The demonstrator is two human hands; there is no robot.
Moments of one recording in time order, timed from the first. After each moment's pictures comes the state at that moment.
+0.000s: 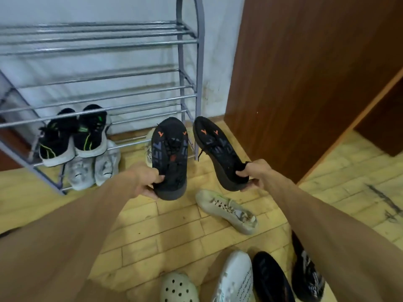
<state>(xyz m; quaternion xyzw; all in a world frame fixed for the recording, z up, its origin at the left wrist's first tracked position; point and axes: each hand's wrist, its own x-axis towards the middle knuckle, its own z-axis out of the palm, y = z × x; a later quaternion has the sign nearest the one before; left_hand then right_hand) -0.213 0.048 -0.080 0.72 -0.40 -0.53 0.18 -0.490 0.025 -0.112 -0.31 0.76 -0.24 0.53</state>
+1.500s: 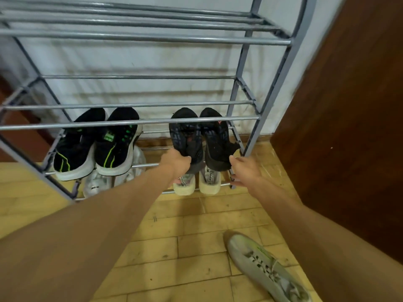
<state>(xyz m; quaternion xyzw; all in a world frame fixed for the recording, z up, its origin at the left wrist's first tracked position) -0.171 -0.126 -0.143 0.75 -0.39 -0.46 0.27 -0.349 -0.152 -0.169 -0.44 0.70 -0.26 0.50</state>
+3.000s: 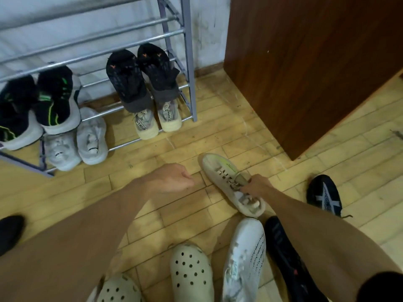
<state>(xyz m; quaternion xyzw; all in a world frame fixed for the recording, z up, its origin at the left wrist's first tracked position) -0.251 0.030 -0.196 0.61 -0.67 -0.41 -0.12 -0.504 0.063 -0.295 -0.43 0.79 0.07 0.44</state>
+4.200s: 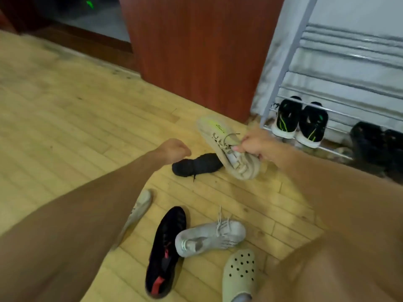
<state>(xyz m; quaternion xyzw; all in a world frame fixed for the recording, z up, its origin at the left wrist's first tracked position) 0.205 0.322 -0.063 0.86 -0.27 -0.35 0.27 0.057 0.147 -0.046 -0.82 0.45 0.08 0.33</state>
